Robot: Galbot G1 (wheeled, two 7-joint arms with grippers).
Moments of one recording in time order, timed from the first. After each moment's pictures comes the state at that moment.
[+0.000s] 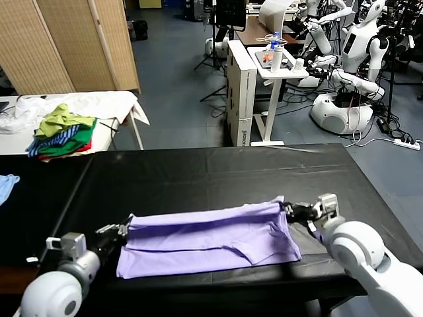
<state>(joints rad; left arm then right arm) 1.59 -0.97 -0.63 -2.21 -0.69 0.57 -0.17 -1.18 0.69 0.28 2.10 0.98 -0.74 0.29</state>
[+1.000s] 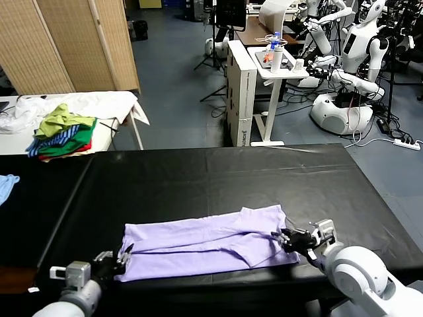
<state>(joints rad) 1.73 -1.06 -0.64 -2.25 -0.56 0.58 -0.20 -1.34 0.65 0.42 2.23 1.08 -0.74 0.25</state>
